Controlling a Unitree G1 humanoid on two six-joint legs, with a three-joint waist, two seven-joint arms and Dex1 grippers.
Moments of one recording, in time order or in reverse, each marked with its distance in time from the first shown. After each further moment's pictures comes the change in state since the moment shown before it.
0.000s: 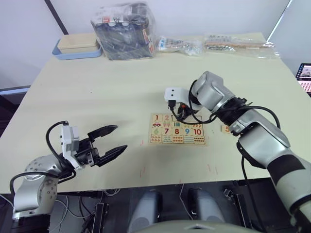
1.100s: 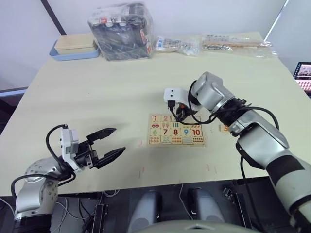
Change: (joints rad) left arm -0.003 -0.018 0.000 0.071 0.022 -0.049 -0.039; right arm 0.009 0.010 -0.021 0.007 -0.004 -0.027 0.010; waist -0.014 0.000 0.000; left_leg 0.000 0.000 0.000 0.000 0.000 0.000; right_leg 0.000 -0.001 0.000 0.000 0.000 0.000
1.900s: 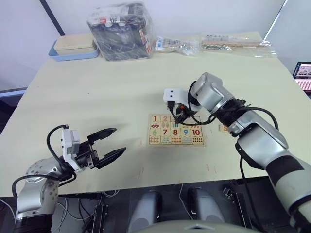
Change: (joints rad) left arm 0.000 -0.005 -0.001 0.000 0.011 -0.002 0.001; right arm 0.003 0.006 -0.001 -0.001 0.001 0.001 0.005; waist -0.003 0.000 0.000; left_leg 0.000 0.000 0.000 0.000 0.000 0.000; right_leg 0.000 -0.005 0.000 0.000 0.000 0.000
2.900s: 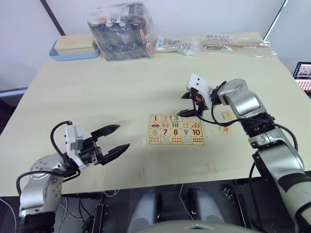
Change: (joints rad) left arm -0.026 -0.009 -0.026 -0.051 -0.018 0.054 0.044; right arm 0.275 -0.141 -0.378 -0.184 0.234 -0.205 -0.150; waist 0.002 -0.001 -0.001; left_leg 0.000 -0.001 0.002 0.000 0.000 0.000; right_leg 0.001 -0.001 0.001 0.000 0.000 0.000
